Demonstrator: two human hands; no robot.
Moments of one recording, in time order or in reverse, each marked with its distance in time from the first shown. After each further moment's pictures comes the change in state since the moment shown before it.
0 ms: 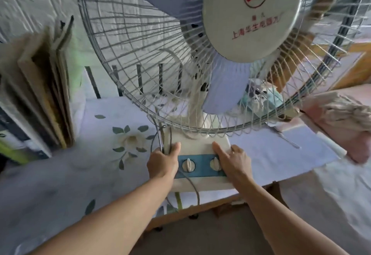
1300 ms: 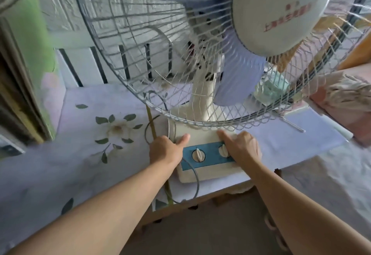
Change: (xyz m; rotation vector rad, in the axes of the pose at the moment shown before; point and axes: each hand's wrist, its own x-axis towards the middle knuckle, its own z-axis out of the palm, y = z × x) left_hand 0.025 -0.010 0.047 0.441 -0.048 0.200; right_hand 0.060 0.046 0.008 -0.235 0.096 0.055
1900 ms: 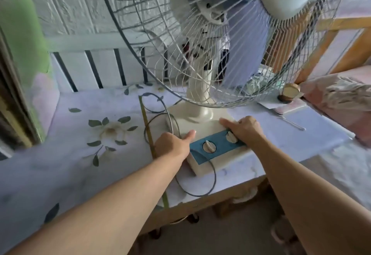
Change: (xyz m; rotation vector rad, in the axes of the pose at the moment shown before) left_hand 0.003 0.017 0.025 -0.078 -0.010 -0.034; right_hand 0.051 0.001 -0.010 0.148 -0.105 -0.033
